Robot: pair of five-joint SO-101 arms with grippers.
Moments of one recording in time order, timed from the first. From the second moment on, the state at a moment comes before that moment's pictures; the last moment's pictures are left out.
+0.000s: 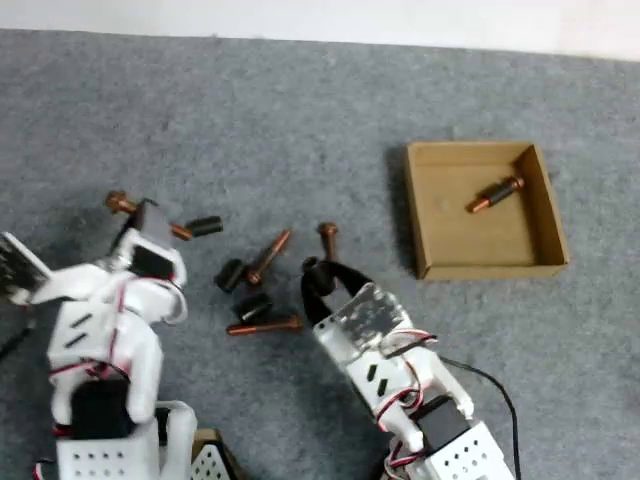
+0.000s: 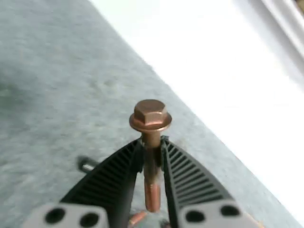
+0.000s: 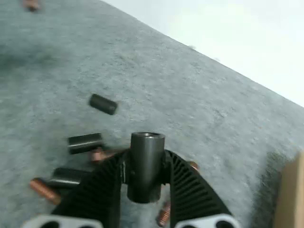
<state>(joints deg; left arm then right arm) -9.1 -89.0 66.6 45.2 48.4 -39.3 -100.0 96.0 26.3 16.0</state>
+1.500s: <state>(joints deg) 23.8 -103.5 84.9 44.0 48.4 -43.9 -100.0 96.0 28.3 16.5</state>
